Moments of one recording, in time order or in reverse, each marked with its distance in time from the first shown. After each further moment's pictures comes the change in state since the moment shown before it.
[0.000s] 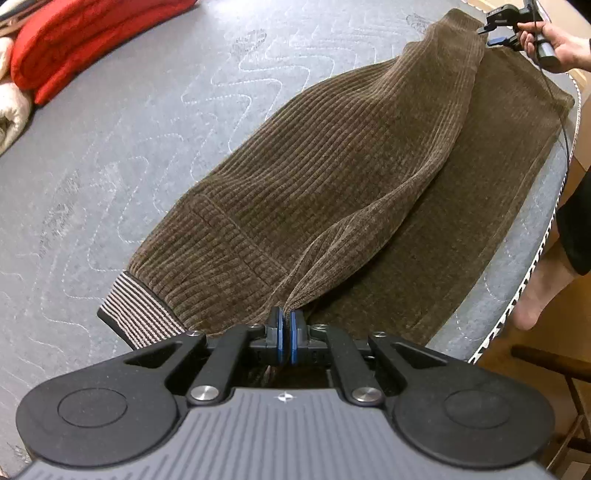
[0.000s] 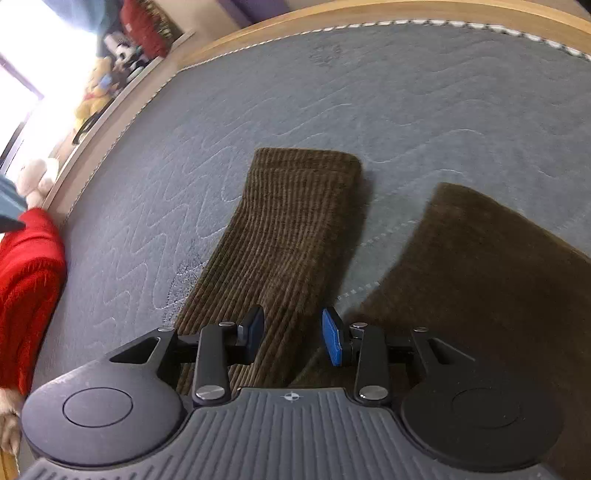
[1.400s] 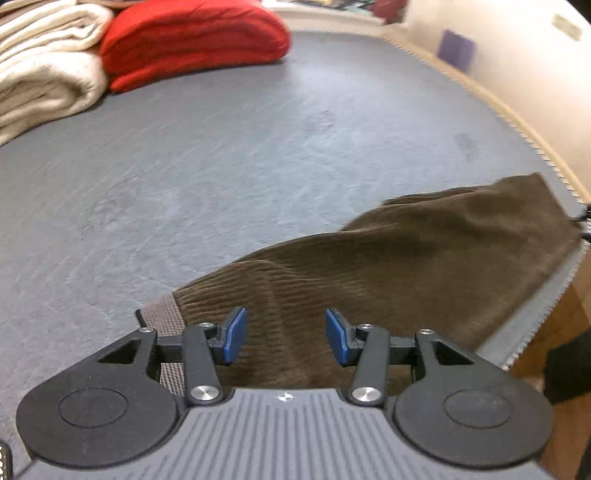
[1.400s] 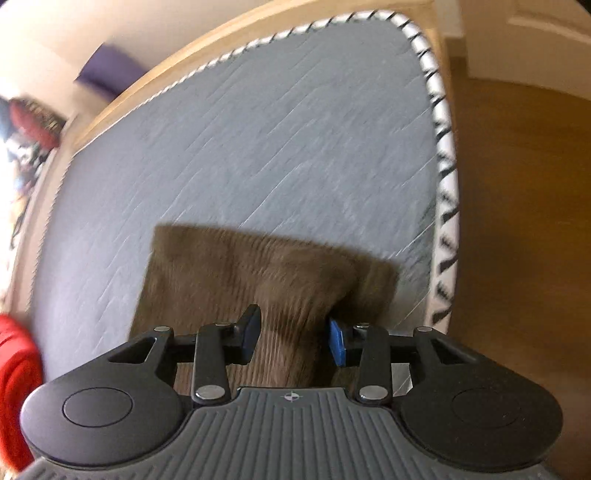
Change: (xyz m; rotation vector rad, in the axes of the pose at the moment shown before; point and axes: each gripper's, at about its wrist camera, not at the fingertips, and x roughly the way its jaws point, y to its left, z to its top) left arm -0.052 0.041 0.007 -0.340 -0.199 0.008; right arm -0.150 -0.157 -0.028 0.409 -0.068 -0.190
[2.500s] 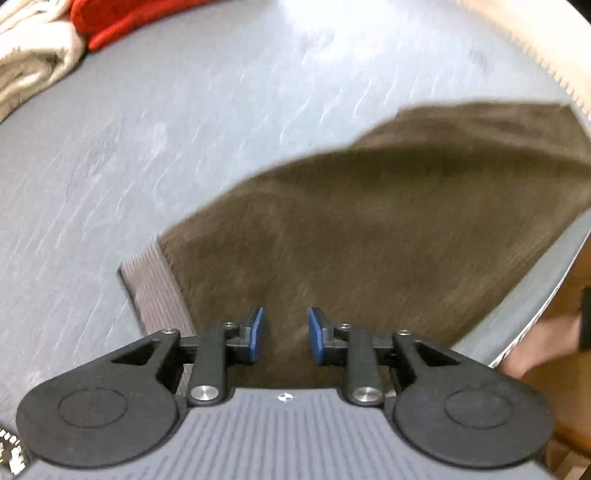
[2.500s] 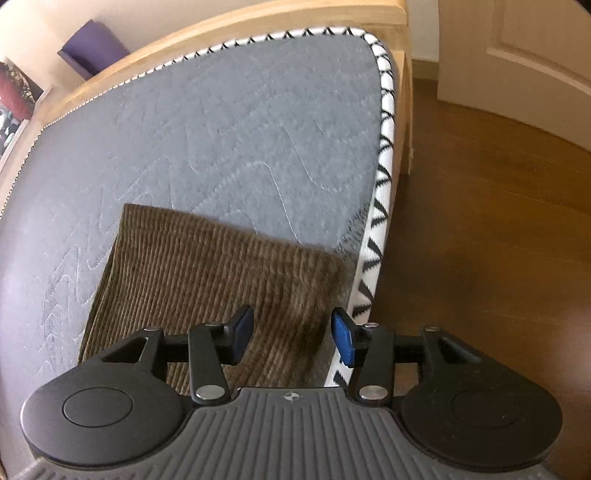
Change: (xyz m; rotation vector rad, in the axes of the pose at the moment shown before) left arm 0.048 -0.004 -0.031 0.108 0.190 0.035; right arm -0.013 -0.017 -0.009 -0.092 0.042 -0.132
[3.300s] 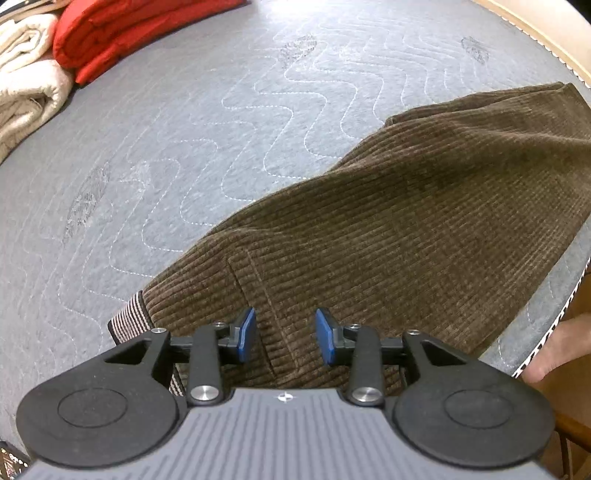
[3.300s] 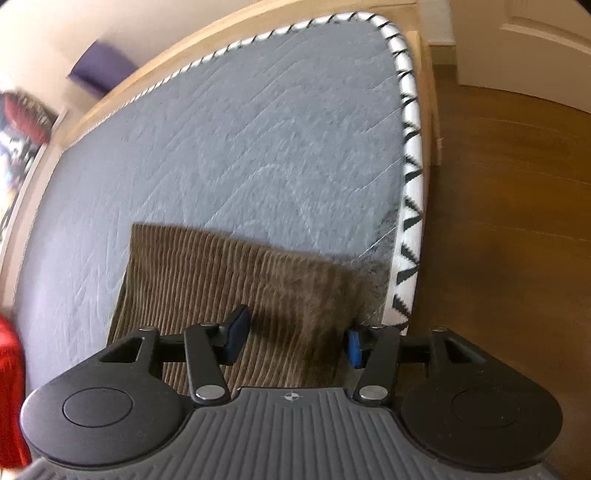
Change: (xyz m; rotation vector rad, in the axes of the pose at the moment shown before) left arm 0.013 -0.033 0.028 0.086 -0.006 0.087; right arm 0.025 -0.011 0.009 0.076 -0.031 0.088
